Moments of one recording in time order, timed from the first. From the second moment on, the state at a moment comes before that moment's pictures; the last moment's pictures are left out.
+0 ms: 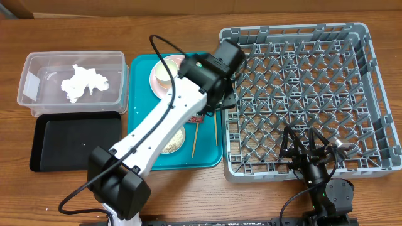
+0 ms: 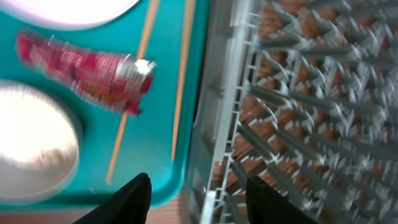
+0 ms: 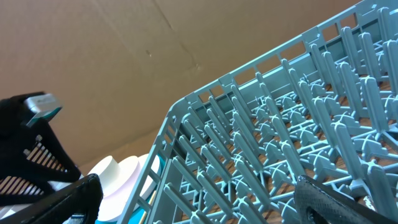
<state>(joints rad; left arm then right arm) -0.66 1.89 1.82 -1.25 -0.02 -0.89 0.13 0.01 0.02 -0.03 -0.04 0.56</state>
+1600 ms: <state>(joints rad) -0.54 1.89 1.29 -0.81 -0.05 -1.46 0.13 0.01 0.02 -0.04 -0.04 0.56</state>
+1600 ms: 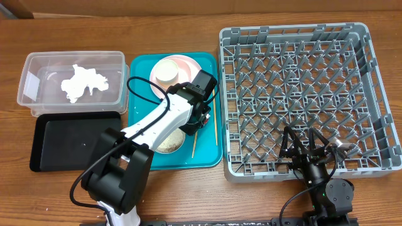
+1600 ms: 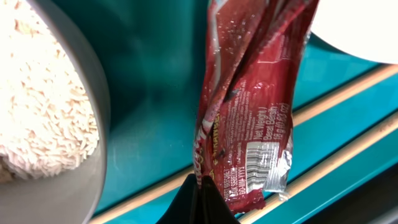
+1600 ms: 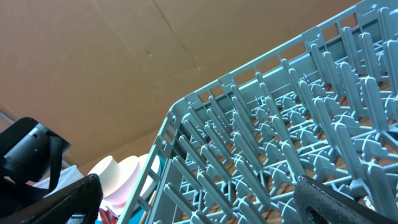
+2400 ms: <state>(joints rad) 0.07 1.55 1.41 -0.97 -0.03 -1.23 0.13 0.01 0.02 -0.03 -0.04 0.56</state>
